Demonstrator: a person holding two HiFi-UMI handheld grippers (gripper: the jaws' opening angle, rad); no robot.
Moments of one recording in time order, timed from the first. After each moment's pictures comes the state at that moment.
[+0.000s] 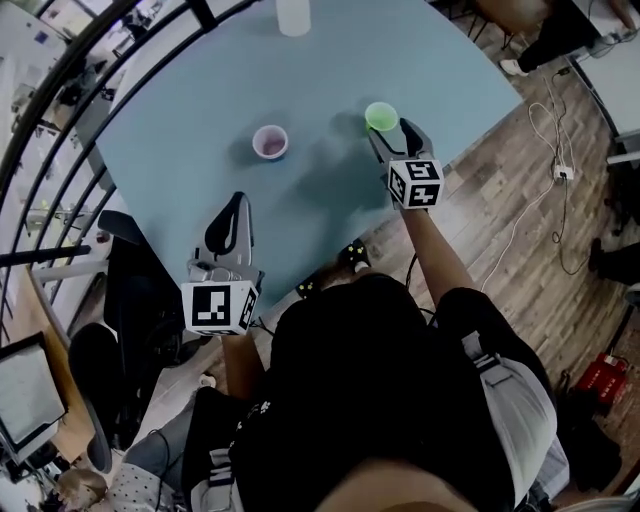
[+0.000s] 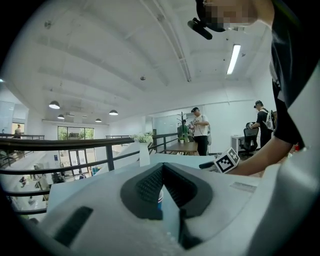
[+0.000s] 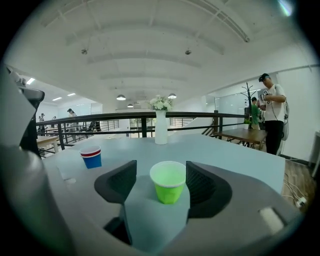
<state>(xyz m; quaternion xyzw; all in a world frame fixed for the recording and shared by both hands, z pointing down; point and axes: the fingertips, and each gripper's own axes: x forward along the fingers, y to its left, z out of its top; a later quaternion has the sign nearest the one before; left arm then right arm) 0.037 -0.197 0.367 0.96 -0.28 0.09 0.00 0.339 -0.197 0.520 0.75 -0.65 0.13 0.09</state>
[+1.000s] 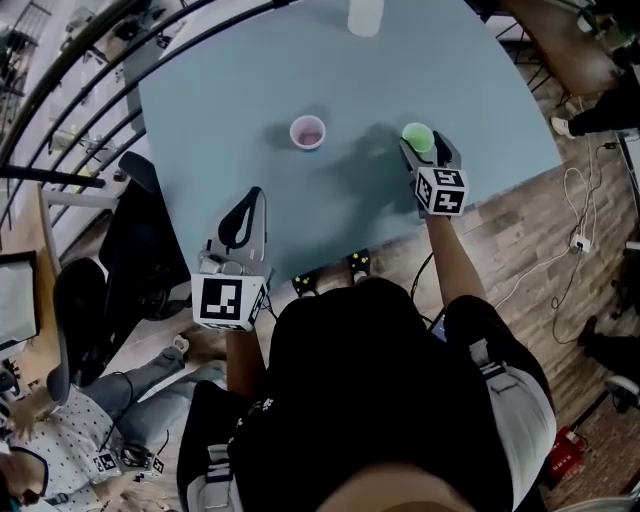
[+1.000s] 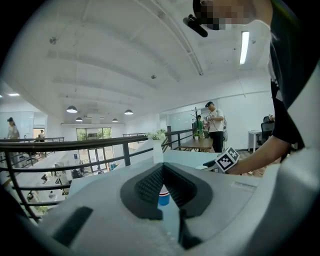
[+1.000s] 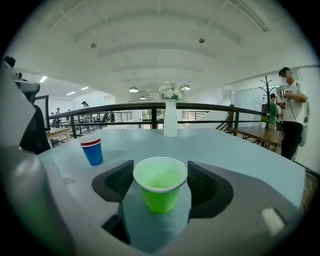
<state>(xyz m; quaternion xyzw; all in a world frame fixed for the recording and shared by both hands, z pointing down) 0.025 -0.185 0.365 0.92 -0.37 0.10 0.01 0.351 -0.237 0.546 0.68 -0.70 0.15 0.14</state>
